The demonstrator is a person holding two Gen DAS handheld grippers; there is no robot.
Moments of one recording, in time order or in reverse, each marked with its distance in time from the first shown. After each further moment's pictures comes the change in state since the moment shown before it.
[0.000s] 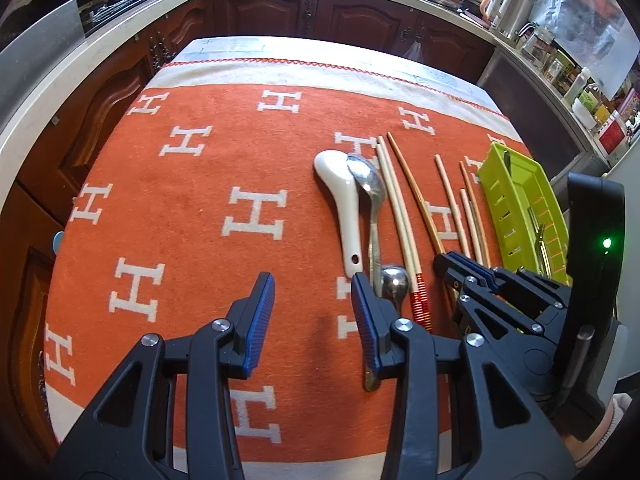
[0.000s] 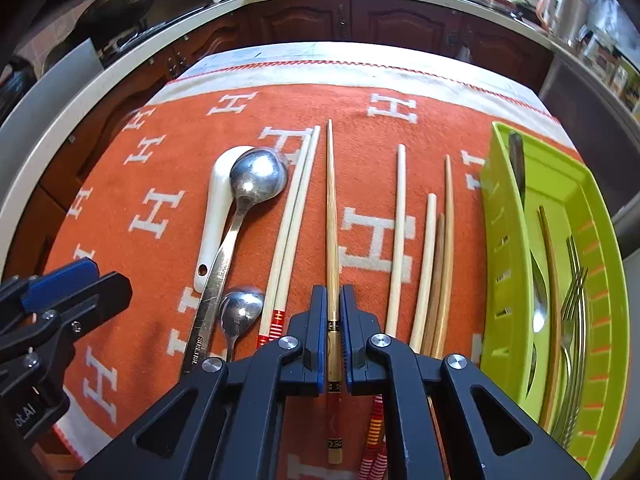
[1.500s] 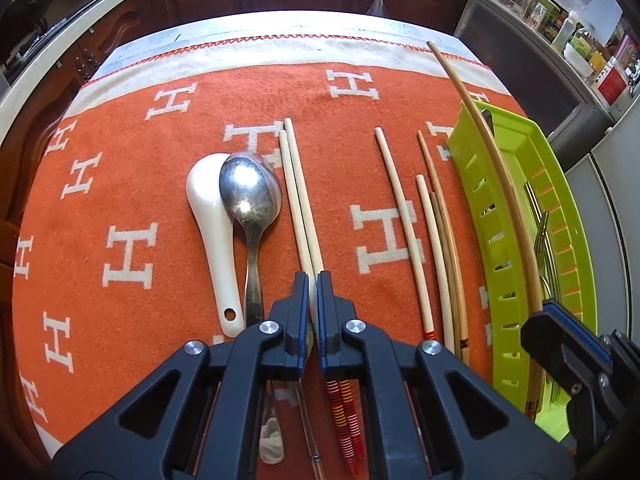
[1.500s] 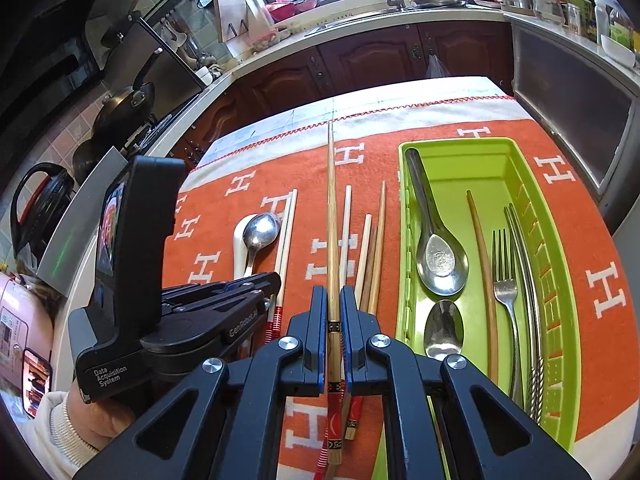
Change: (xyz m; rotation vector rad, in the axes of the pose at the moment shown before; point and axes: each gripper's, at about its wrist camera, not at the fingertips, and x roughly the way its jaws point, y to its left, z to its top) left arm 0.079 -0.095 0.030 0.133 0.112 0.005; right arm -0.097 -0.086 -0.033 0.217 -0.154 0.204
